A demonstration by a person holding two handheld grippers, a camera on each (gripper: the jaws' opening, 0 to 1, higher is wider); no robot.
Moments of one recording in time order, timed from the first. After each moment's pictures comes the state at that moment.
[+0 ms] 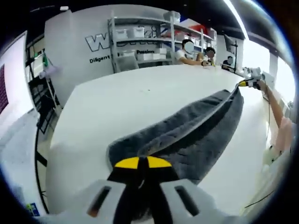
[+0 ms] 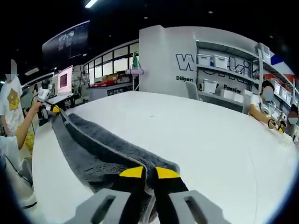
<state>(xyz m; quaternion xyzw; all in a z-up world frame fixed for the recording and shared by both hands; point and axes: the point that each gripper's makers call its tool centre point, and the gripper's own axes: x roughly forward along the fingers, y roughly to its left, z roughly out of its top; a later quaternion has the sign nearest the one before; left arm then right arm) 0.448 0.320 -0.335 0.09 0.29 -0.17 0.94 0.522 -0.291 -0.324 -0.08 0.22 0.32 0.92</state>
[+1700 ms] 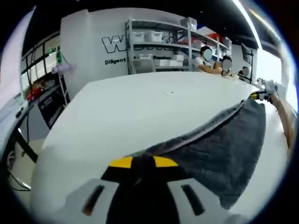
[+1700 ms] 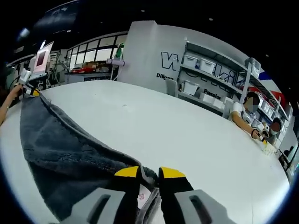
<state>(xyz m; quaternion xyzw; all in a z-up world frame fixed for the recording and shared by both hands) 0.532 0.341 -0.389 0.07 0.27 -0.09 0.96 0.605 -0.296 -0.382 -0.17 0.21 0.19 0.95</state>
